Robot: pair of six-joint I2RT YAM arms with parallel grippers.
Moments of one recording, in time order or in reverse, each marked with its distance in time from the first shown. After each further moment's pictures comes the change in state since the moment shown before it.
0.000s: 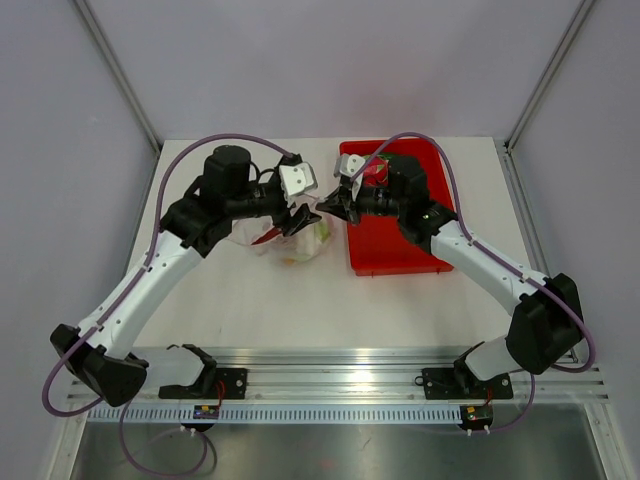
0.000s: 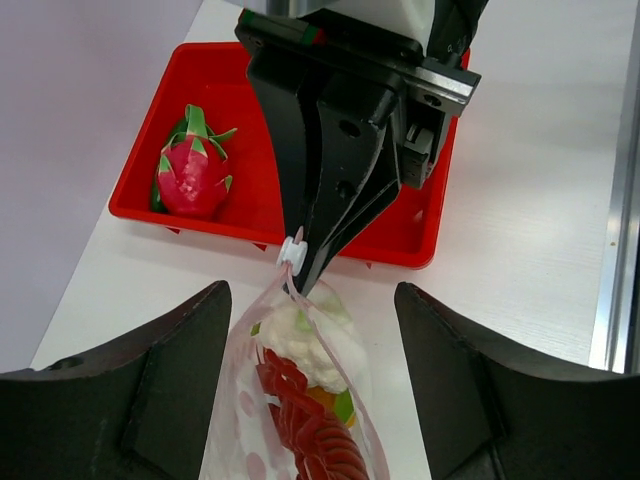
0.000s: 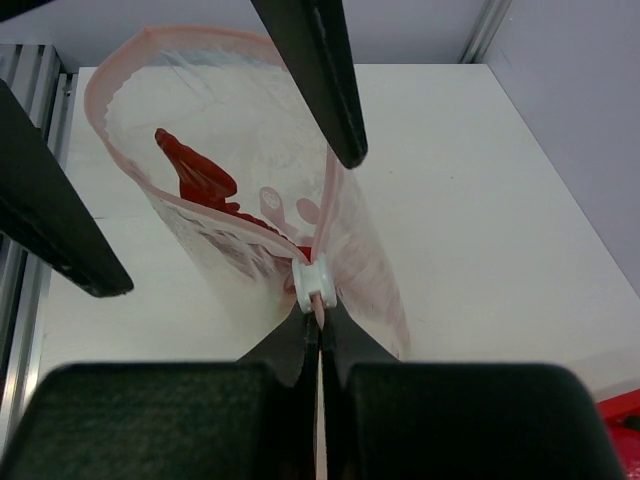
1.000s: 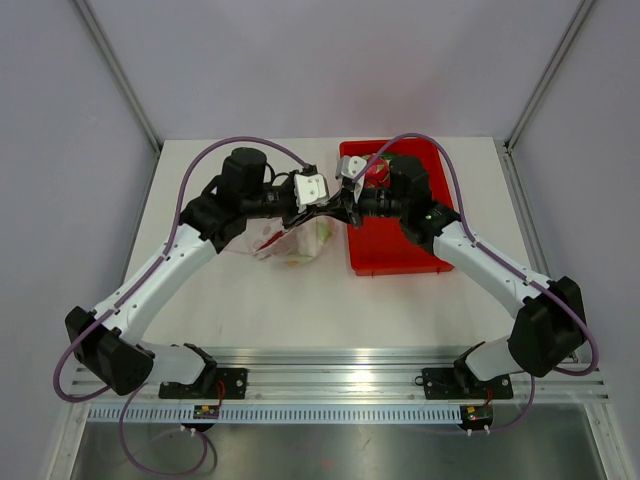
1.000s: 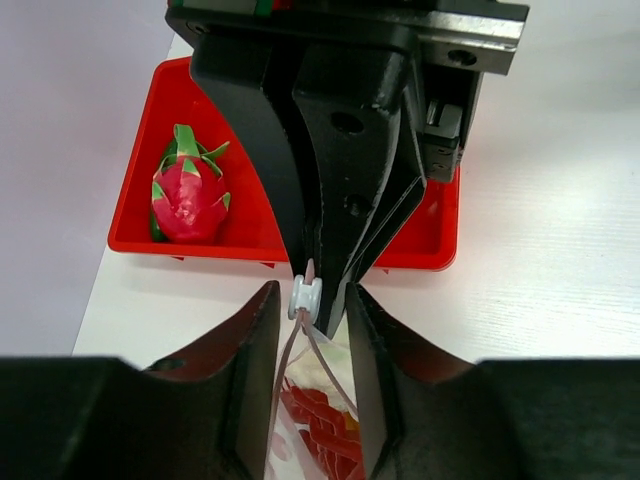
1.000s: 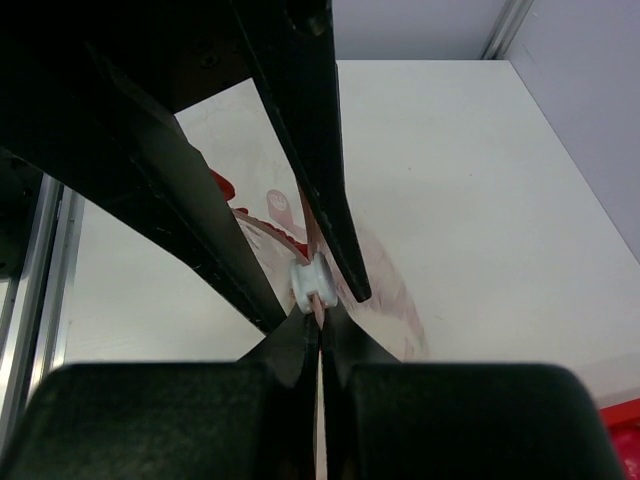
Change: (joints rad) left arm -0.029 0.076 -0.047 0.082 0.028 0.138; right arm -0.003 -0.017 0.000 -0.043 -0.043 -0.003
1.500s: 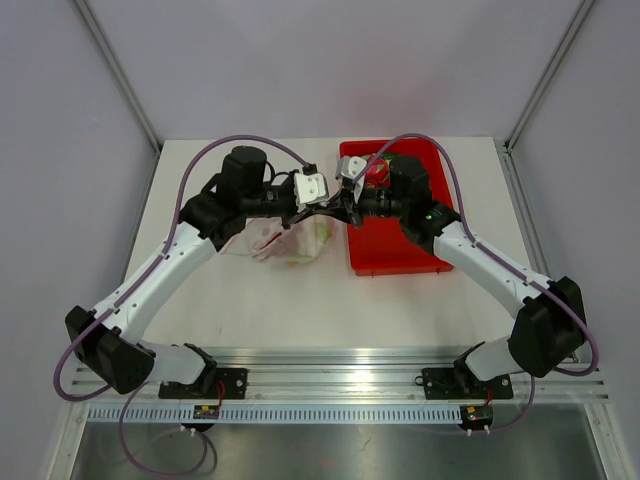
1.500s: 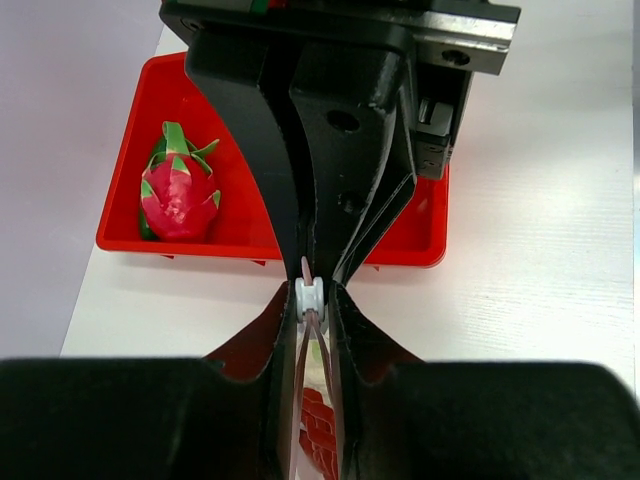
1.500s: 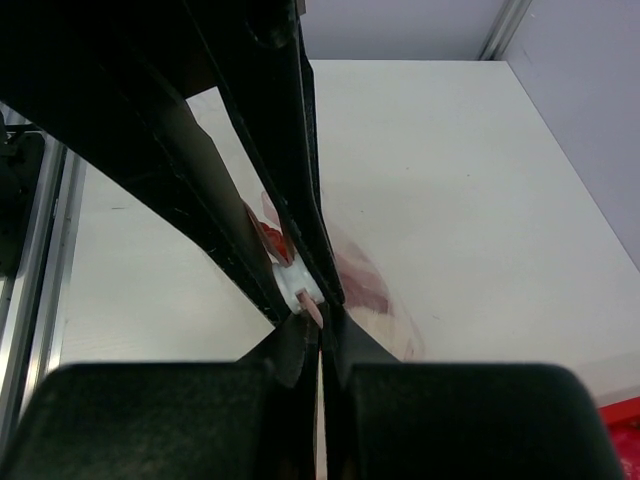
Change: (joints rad) left arm 0.001 0.008 0.023 -0.038 0.019 -0.003; right arm -0.001 -0.001 0.000 0.000 0.000 -0.008
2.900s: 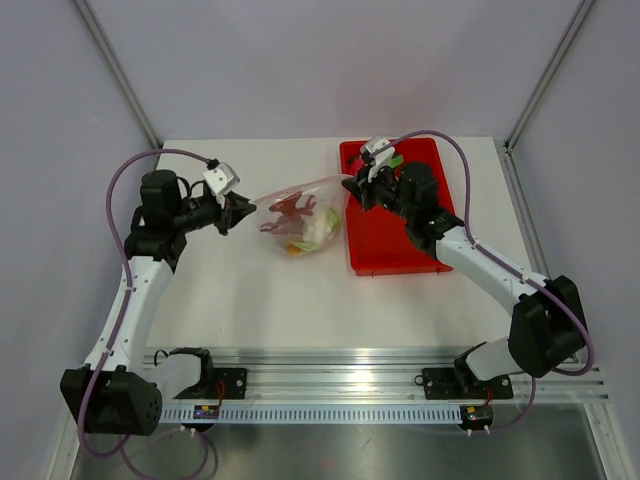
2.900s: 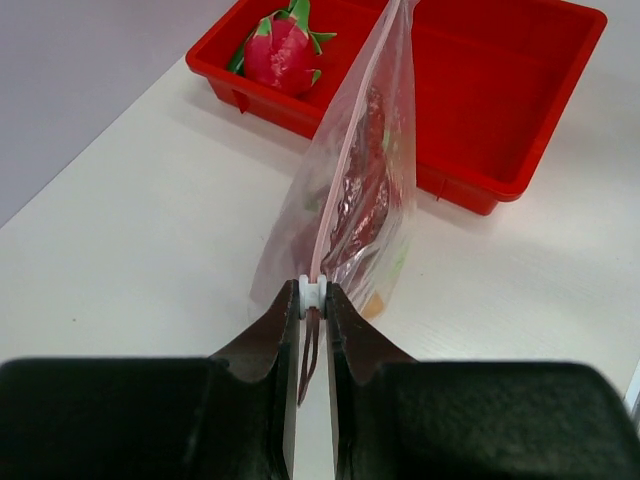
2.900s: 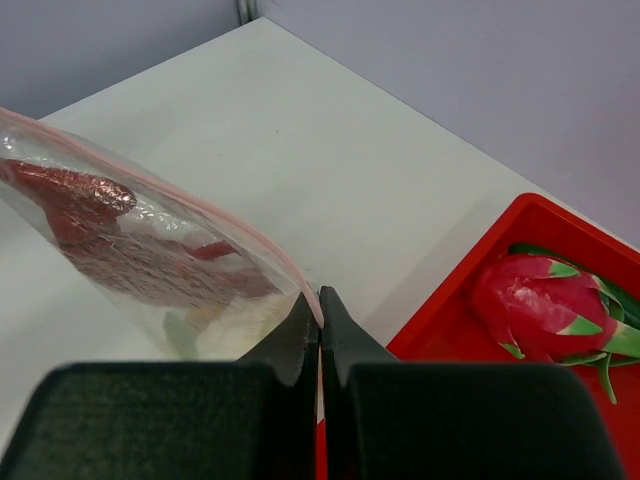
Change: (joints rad) left arm 0.537 -0.253 -0.356 0.161 0.225 -0.220; right arm -0.056 -0.011 -0.111 0.193 0.477 0.243
